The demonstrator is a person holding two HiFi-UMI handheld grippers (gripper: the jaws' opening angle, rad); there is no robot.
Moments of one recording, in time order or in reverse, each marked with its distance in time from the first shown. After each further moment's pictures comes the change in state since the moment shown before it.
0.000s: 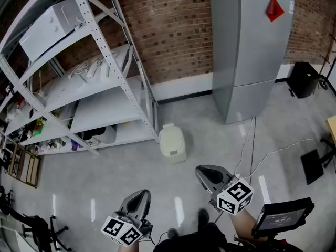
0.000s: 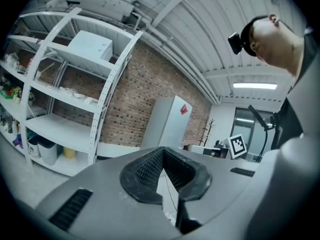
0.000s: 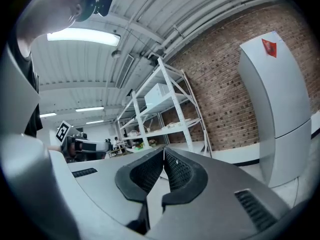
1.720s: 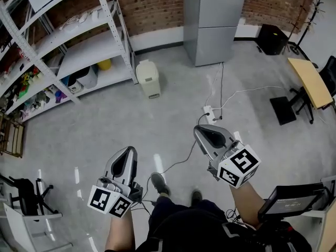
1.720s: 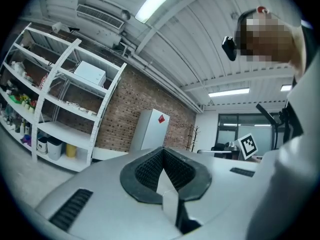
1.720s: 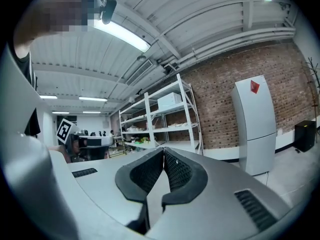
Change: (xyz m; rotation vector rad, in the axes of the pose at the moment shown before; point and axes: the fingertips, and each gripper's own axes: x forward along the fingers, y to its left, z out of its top) left arm -0.323 -0.222 -0.101 0.063 -0.158 -0.075; right arm -0.320 0.296 -0.069 -0.132 -0.025 -0.133
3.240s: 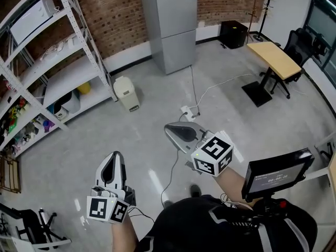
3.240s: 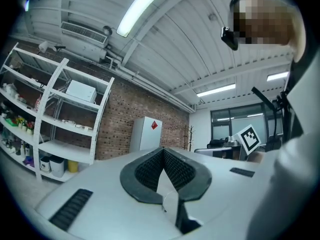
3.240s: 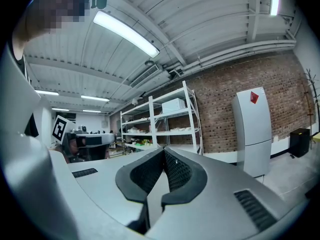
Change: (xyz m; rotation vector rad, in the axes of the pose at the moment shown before) left arm -0.091 -0.070 0.039 0.142 -0.036 -0.041; right arm -0.063 0.105 0.025 -0.034 -0.032 -0.030
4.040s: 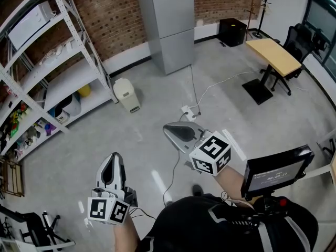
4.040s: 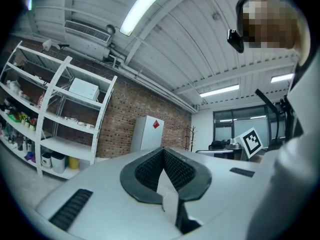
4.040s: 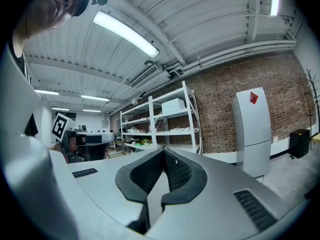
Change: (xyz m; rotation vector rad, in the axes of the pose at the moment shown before) left arm 0.002 -0.003 -0.005 -0.028 0.002 0.024; right arm -0.005 -0.006 -0.005 -0.008 -0.004 -0.001
